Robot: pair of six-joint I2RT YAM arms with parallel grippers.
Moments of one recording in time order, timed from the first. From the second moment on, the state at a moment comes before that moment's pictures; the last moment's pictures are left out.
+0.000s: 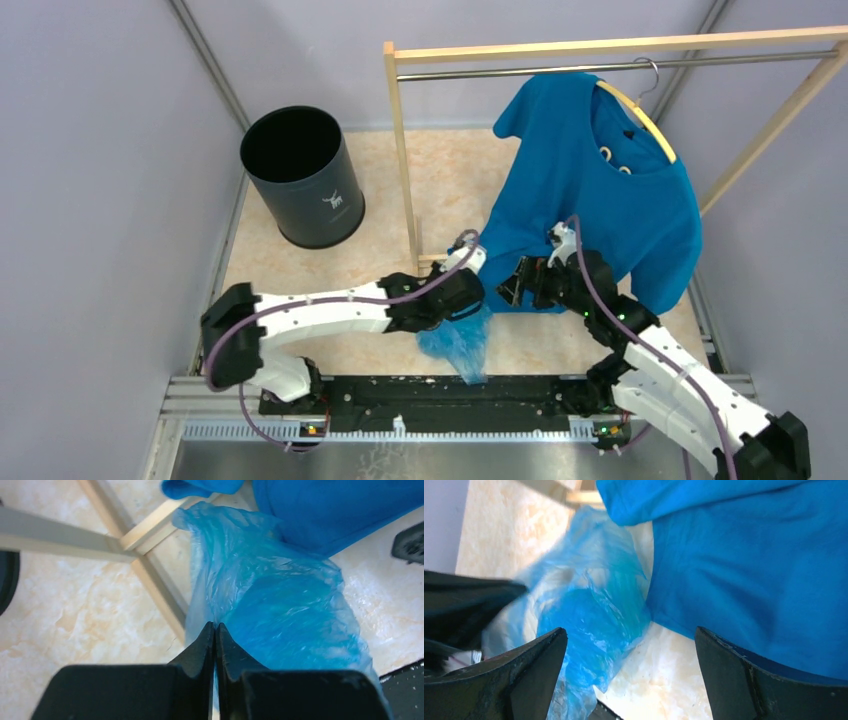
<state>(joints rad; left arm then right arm) -1.24 1.52 1.09 -0.55 -0.58 -0.45 0.54 0.66 0.43 -0.28 -0.15 0.57</state>
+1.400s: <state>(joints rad) -0.82 0.63 0.62 -0.40 -0.13 -0.57 1.09 1.44 0.75 0.25 -0.12 0.79</state>
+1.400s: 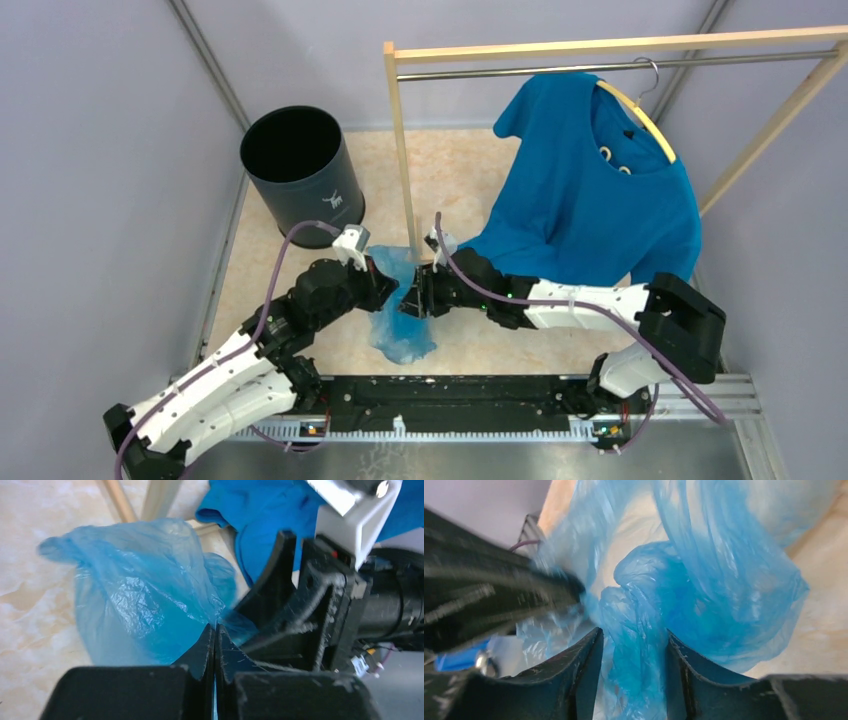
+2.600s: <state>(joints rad) -0.82 0.73 0.70 -0.16 0.11 -0.66 1.10 1.24 0.49 0.28 0.15 0.86</state>
